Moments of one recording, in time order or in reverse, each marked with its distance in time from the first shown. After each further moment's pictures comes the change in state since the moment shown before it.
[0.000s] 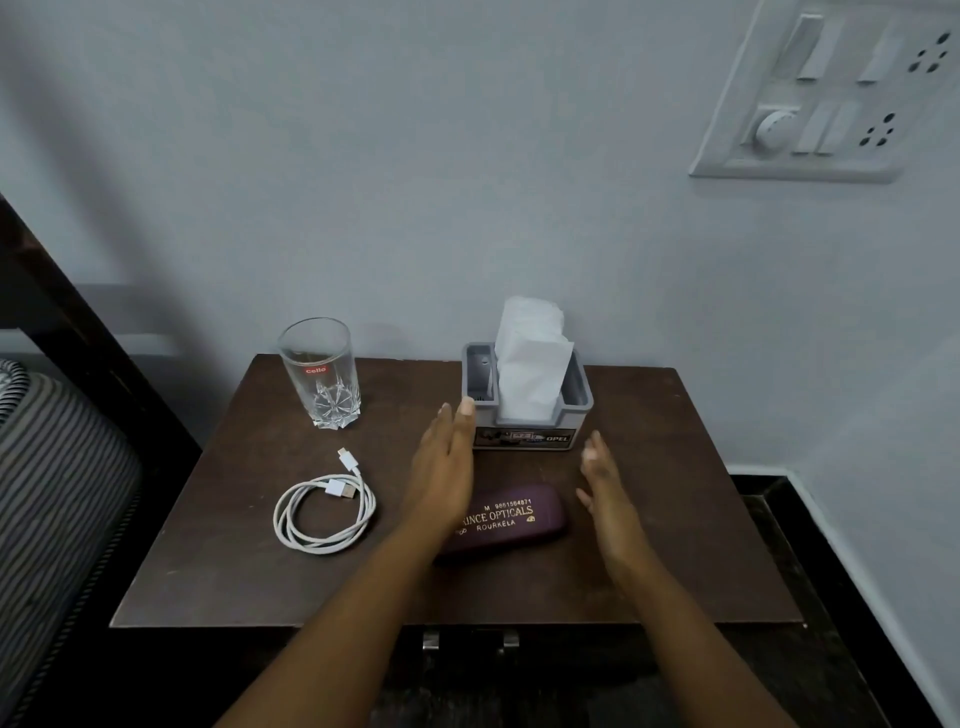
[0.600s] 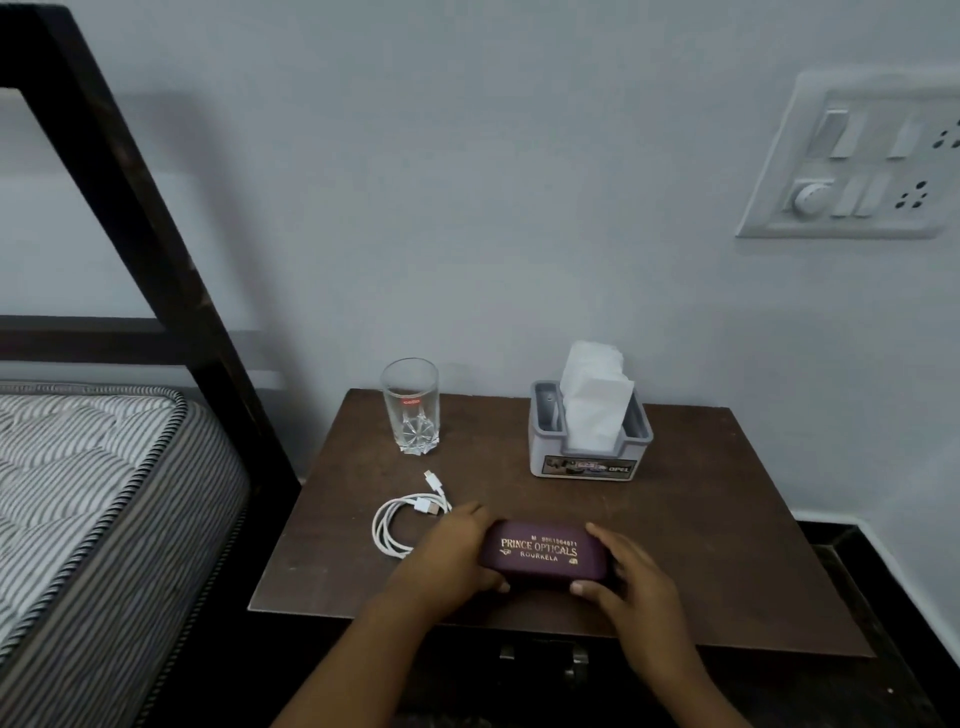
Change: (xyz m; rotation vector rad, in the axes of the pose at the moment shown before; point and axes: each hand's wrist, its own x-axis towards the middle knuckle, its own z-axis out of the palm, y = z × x) left_hand -0.037 -0.037 -0.080 0.668 -0.365 0.301; right_hand -0.061 0.023 0.023 -0.507 -0.027 -0.284
